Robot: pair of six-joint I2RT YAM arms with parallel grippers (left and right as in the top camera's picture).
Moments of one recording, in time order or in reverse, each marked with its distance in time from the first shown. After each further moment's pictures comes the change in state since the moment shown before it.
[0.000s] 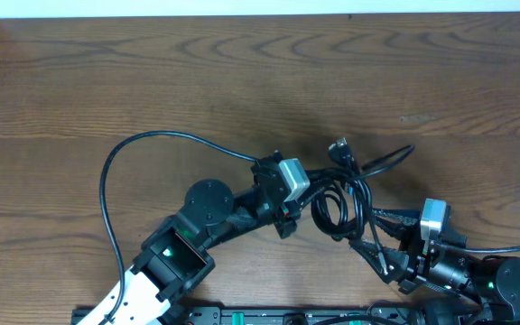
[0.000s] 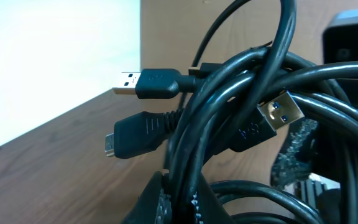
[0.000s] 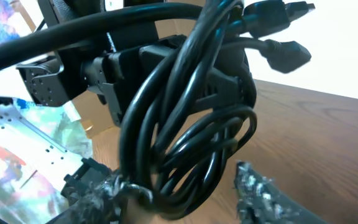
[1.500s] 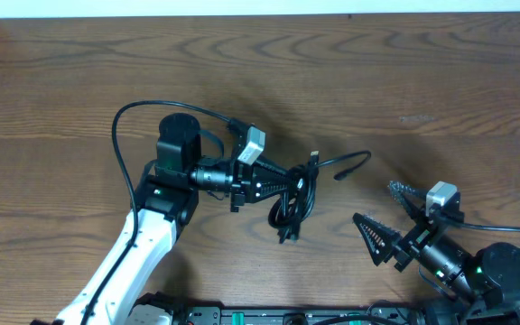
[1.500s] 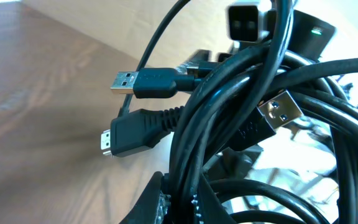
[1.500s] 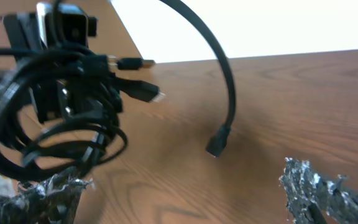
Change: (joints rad) left arm 0.475 0.301 0.000 0.029 0.934 -0.070; right arm 0.000 0.000 -0.002 -0.222 0.367 -0.012
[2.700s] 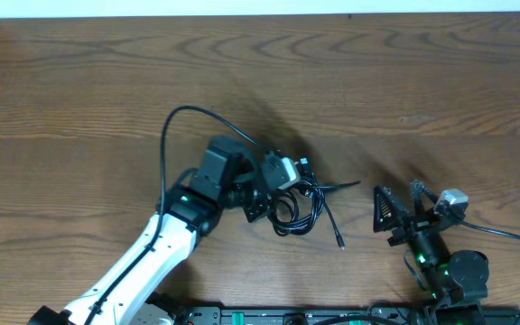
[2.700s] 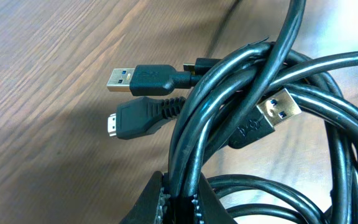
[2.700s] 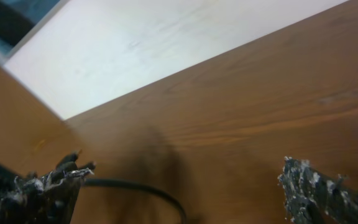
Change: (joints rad) left arm -0.180 0.032 0.000 -0.425 -0.757 0.598; right arm 0.000 -0.204 -0.436 0.291 0.424 0.195
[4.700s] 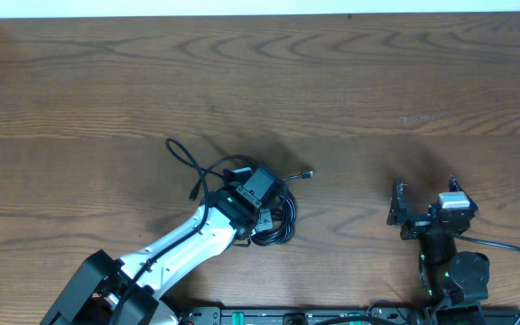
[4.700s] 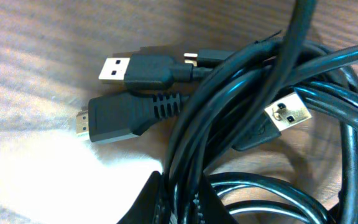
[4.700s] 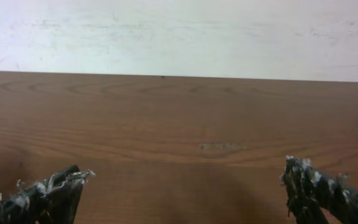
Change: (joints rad) left arm -0.227 0.220 0.000 -0.297 -0.671 -1.350; right arm 0.000 -0.023 0.000 -0.013 0.290 -0.547
